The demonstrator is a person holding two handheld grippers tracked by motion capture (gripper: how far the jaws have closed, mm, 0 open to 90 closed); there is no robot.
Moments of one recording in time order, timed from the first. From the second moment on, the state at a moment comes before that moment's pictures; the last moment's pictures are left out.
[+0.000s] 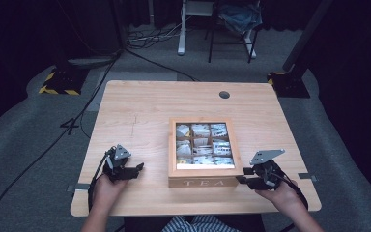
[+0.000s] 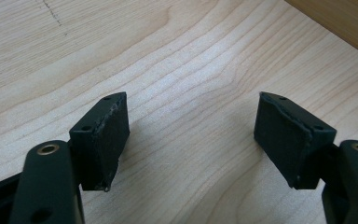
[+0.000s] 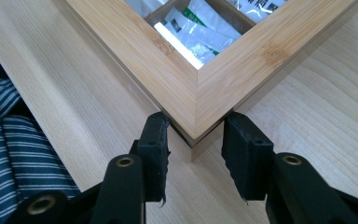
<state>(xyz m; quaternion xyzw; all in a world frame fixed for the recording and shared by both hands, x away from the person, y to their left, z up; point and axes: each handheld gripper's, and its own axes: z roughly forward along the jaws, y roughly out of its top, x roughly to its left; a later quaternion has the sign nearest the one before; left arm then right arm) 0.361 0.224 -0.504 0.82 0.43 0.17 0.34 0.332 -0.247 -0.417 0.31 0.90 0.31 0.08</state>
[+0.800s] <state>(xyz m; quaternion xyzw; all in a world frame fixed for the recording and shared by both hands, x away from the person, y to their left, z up) 0.361 0.224 -0.503 0.82 0.43 0.17 0.34 0.321 -0.255 -0.381 0.30 0.85 0.40 0.19</state>
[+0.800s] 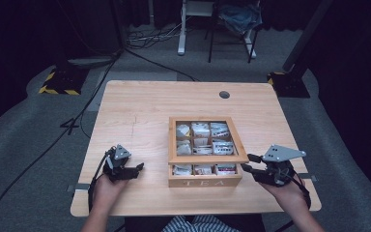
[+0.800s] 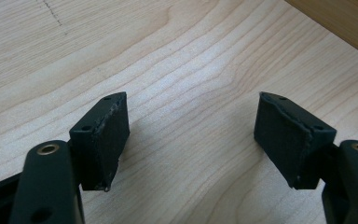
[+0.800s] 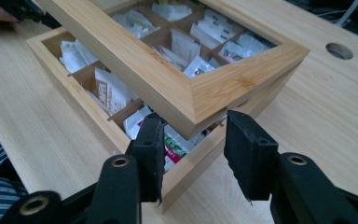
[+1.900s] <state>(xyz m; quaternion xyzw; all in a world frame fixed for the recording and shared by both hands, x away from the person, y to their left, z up) 0.360 0.223 -0.503 0.81 0.44 0.17 0.34 0.358 -0.253 -0.325 0.31 0.80 0.47 0.23</state>
